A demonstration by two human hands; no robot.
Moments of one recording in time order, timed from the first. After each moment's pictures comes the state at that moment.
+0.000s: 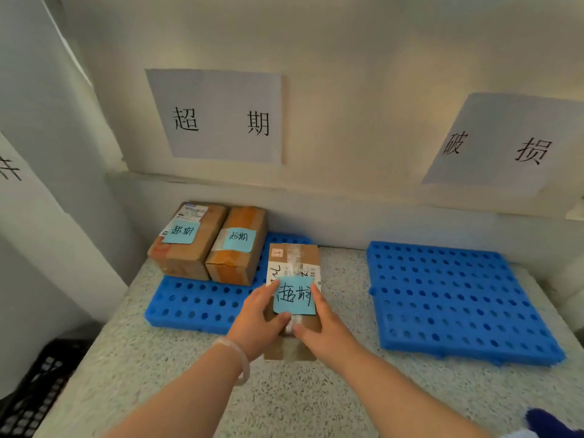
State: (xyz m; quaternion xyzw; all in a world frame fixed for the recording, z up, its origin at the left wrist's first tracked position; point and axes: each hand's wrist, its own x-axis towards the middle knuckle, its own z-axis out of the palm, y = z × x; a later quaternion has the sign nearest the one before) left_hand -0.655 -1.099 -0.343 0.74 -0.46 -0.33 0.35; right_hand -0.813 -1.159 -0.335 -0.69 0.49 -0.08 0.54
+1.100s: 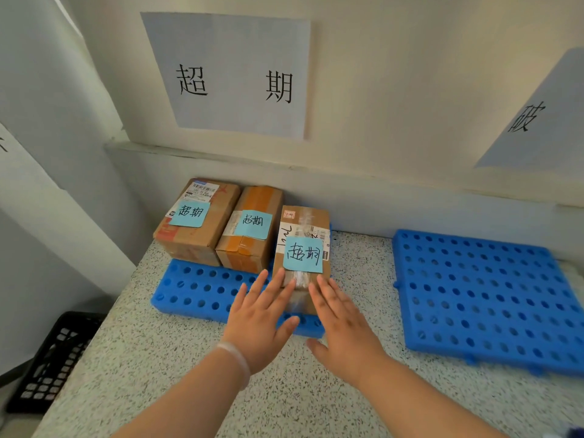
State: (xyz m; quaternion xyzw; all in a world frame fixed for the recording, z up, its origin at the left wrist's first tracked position) left_hand -0.618 -1.097 -0.379 0.76 -0.63 -0.11 0.09; right_hand -0.796 -1.178 -0.364 -0.91 0.37 0.05 0.18
